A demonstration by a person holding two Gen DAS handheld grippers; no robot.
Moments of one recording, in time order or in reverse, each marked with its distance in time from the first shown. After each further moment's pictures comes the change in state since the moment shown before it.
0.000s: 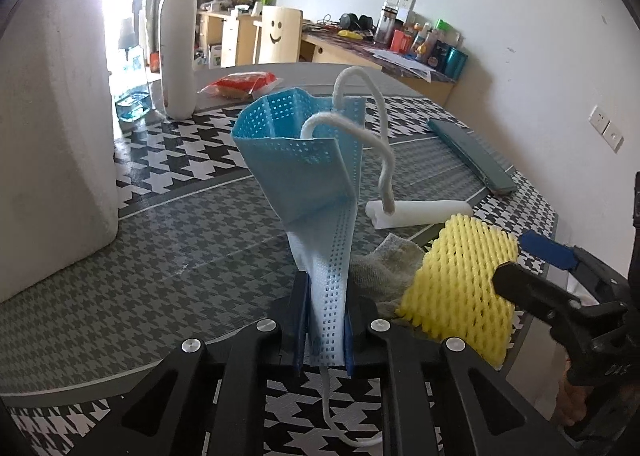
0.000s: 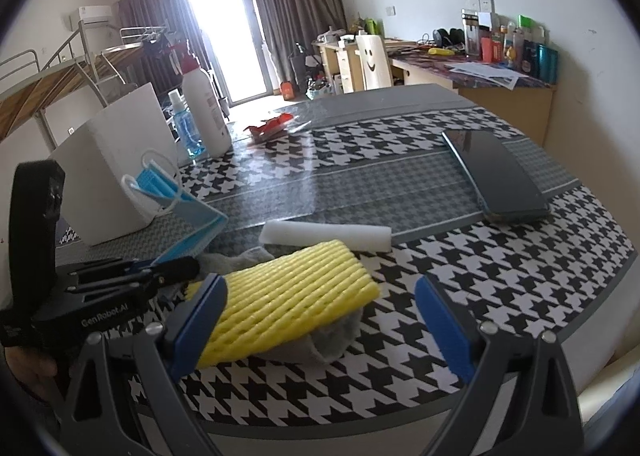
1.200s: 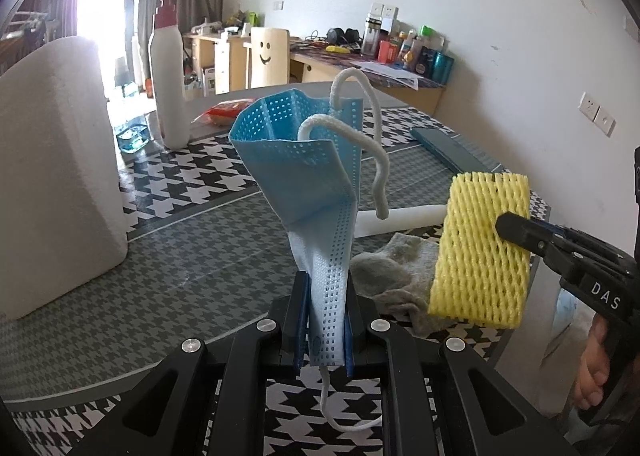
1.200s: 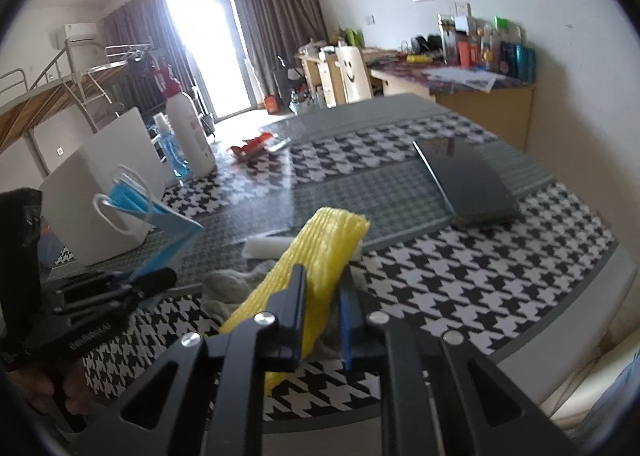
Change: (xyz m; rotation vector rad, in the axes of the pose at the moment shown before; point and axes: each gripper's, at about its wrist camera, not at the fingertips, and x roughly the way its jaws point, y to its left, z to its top) left arm -0.024 -0.017 -0.004 0.071 -0.062 0.017; right arm -0.026 -0.005 0.003 0.033 -0.067 -0.056
